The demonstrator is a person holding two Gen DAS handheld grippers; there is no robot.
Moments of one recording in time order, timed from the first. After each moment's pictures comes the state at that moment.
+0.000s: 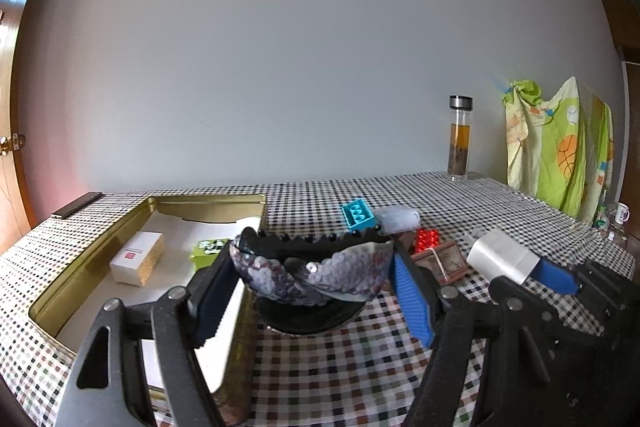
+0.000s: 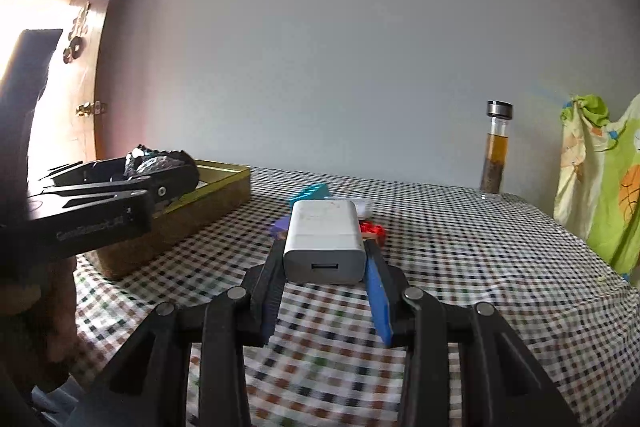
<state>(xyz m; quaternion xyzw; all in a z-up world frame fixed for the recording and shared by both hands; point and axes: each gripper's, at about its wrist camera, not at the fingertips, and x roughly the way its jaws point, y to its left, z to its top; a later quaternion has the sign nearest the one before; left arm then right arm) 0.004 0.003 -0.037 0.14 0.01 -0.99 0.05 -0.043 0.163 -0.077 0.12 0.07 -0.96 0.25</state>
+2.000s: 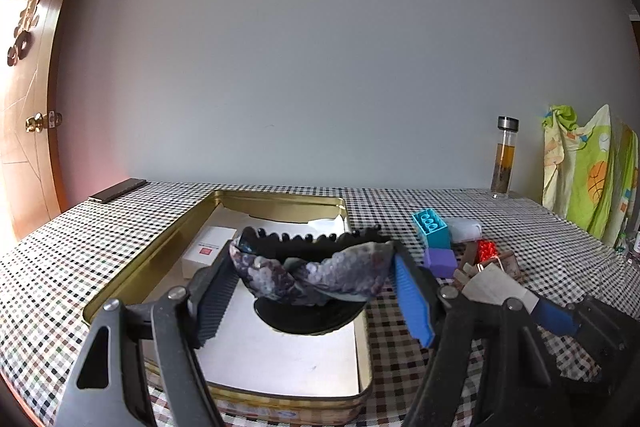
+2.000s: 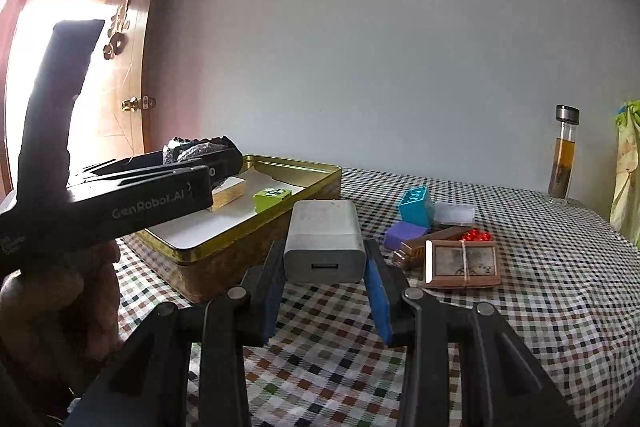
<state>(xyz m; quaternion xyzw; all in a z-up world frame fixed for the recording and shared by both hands) 0.022 -0.066 -0.037 0.13 0.04 -0.98 0.11 -0.019 0.088 -0.075 0.13 0.06 -0.93 0.33</state>
